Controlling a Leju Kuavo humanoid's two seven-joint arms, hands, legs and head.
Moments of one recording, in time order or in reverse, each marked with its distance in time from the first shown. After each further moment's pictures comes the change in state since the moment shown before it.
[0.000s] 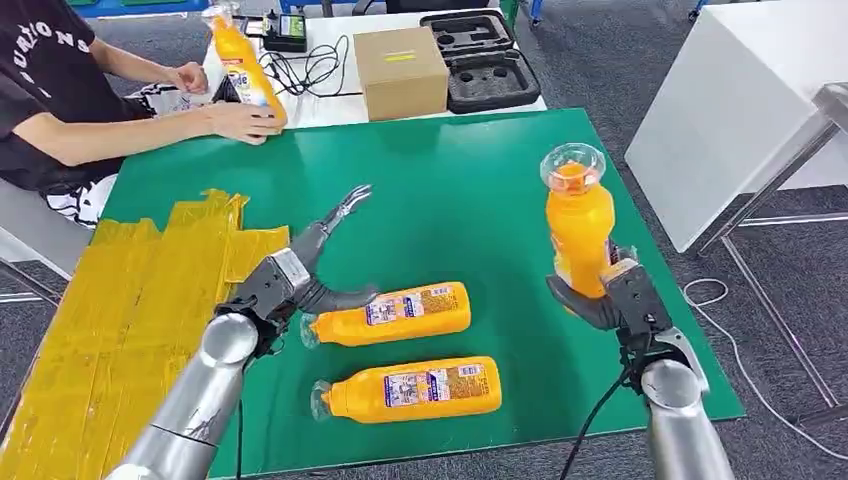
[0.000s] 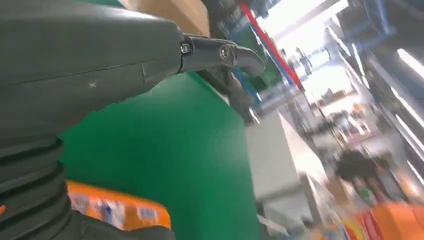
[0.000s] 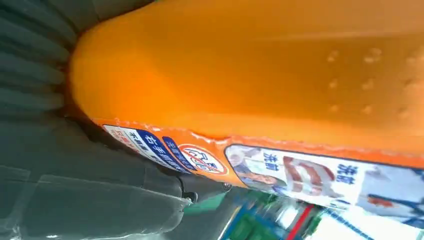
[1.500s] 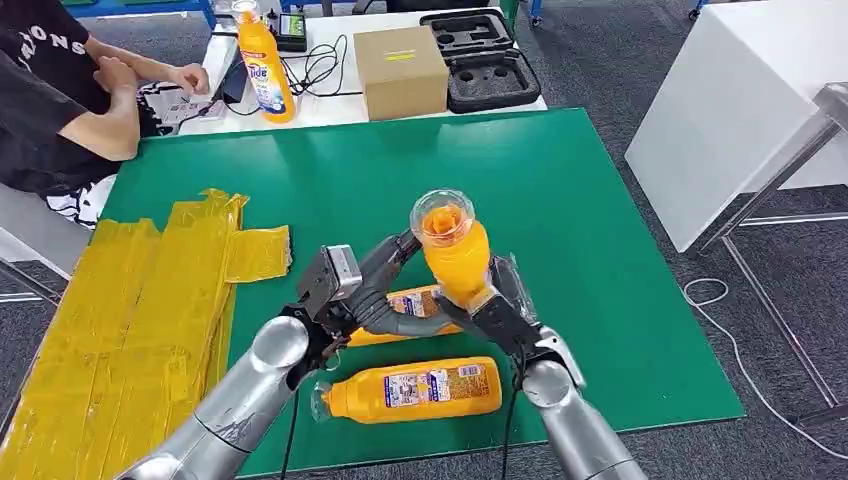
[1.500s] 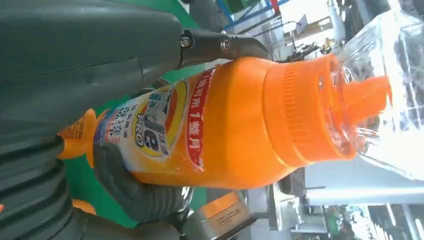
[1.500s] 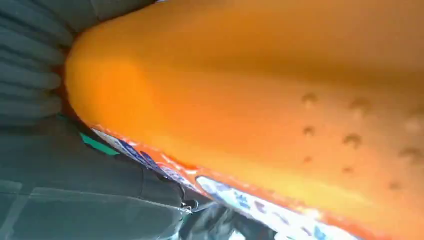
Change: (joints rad) left arm -0.065 -0.034 -0.294 0.023 0.325 -0.016 0.115; right arm -0.113 0.144 0.399 0.274 0.112 -0.339 -0.111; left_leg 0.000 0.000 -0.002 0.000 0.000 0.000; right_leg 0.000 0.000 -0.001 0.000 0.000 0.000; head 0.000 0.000
